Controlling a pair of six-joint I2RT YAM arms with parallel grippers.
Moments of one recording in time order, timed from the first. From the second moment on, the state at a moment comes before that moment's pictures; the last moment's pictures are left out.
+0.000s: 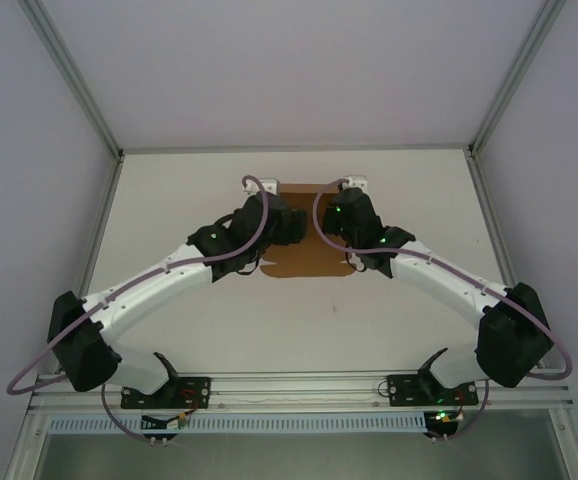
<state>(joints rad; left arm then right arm) -0.82 1.39 1.24 -0.48 -0.42 -0.54 0.68 1.41 1.04 -0.20 0.36 0.45</state>
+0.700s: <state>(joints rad) -0.52 1.13 1.04 -0.63 -0.33 -0.61 0.66 1.50 1.25 -0.69 0.10 -0.19</state>
